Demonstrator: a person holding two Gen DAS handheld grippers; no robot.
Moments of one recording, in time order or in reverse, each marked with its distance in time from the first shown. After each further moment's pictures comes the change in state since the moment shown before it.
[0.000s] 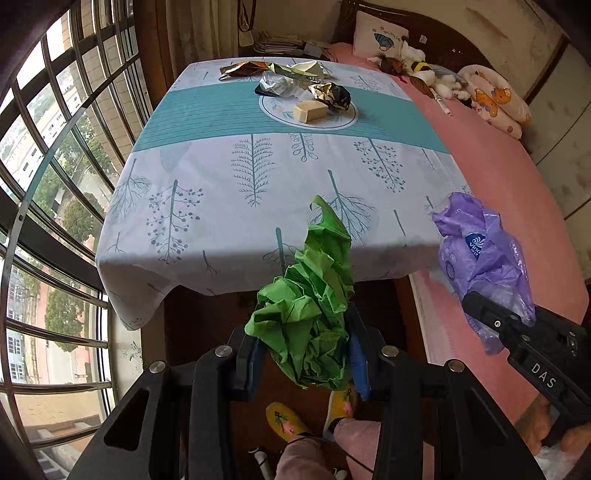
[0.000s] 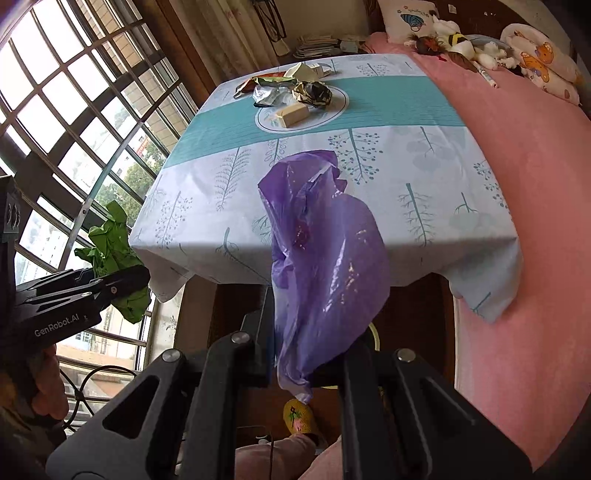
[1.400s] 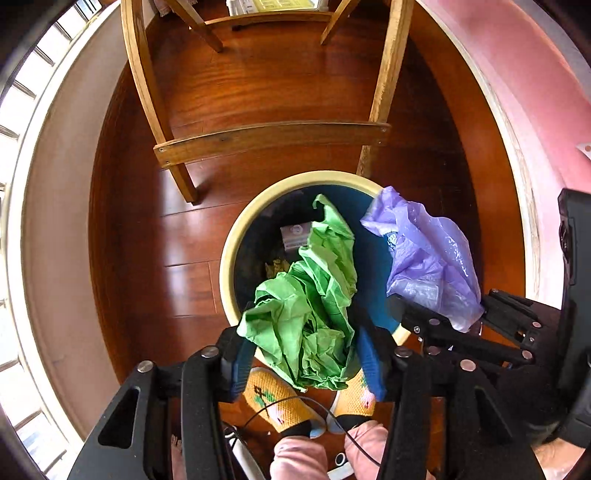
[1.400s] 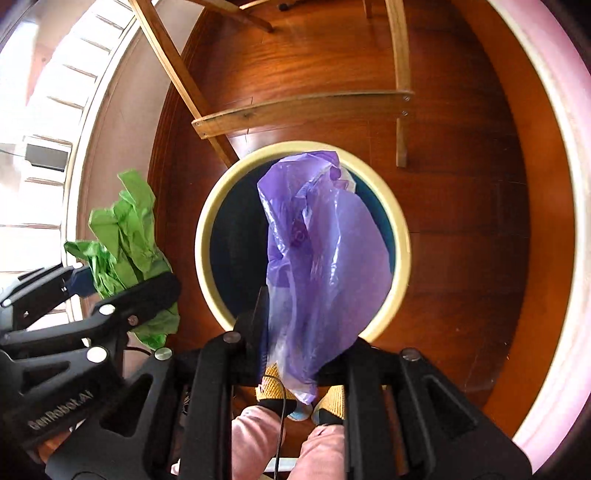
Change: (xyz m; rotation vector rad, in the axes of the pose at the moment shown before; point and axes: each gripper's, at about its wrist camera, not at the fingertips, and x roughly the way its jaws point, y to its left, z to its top) left arm 0.453 -0.021 -0.140 -0.011 0.397 0.066; right arm 0.413 -0.165 -0.189 0.061 0.476 0.077
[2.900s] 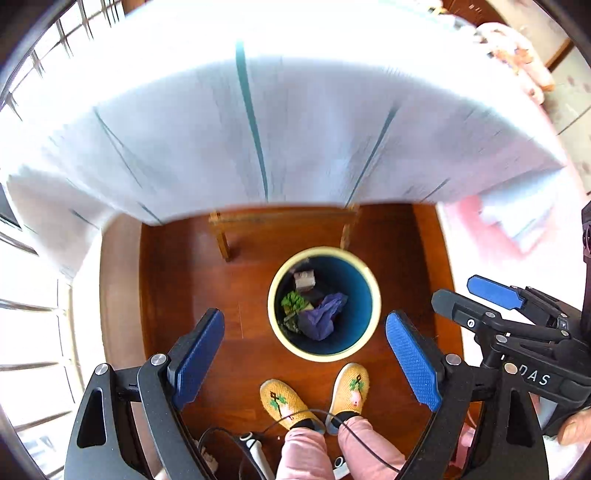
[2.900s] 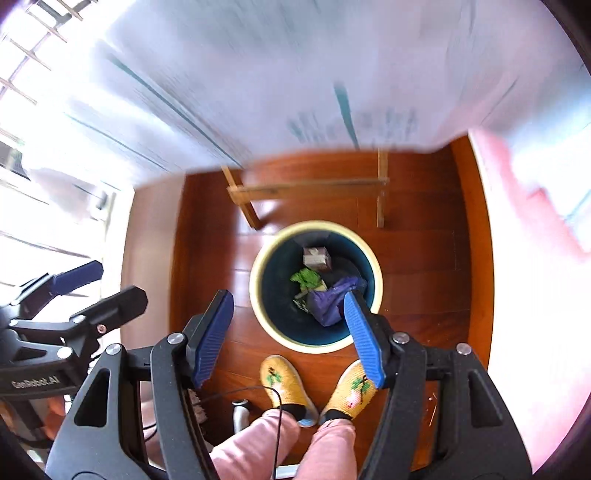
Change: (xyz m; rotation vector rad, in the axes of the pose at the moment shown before) left arm -0.277 0.041 -0.046 0.021 -0.264 -0.048; right arm -0.227 0.099 -0.021 0.003 -0.246 -0.057
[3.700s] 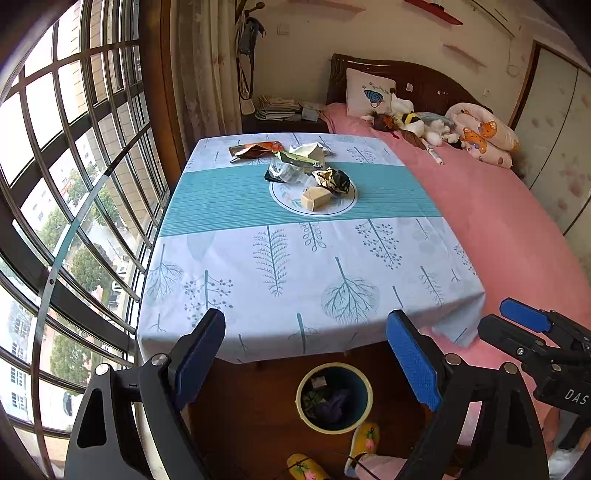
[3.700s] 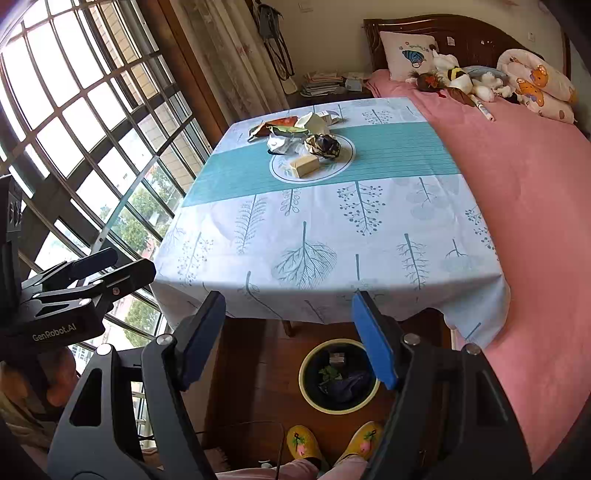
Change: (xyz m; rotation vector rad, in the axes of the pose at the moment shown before) left arm -0.291 0.021 0.089 0.046 -0.383 0.024; right arm -0.300 0.127 0.062 -0.061 -0.400 0.030
